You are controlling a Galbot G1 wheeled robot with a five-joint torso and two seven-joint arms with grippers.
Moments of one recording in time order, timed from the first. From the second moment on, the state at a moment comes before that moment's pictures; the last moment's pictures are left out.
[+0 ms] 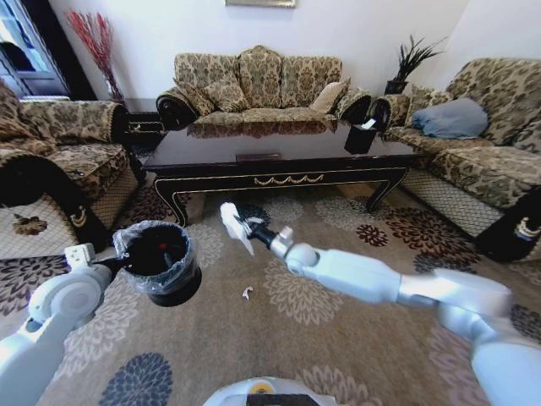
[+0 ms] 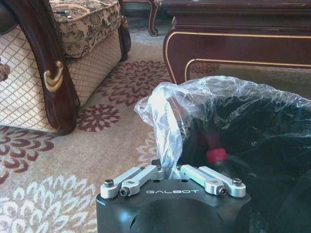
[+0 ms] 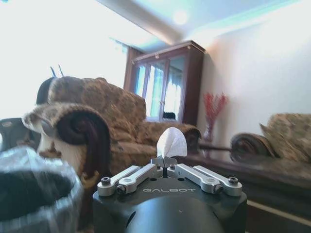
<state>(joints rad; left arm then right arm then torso) 1.36 -0.74 -0.84 -2.09 -1.24 0.73 -0.67 0.04 1.10 -0.99 1.45 0.99 0.41 0.10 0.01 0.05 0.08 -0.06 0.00</state>
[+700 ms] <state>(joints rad) 1.30 -0.73 -0.82 -2.03 -1.25 0.73 -0.65 0.21 1.45 -1.06 1.35 1.03 0.40 0.08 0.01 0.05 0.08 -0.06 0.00</state>
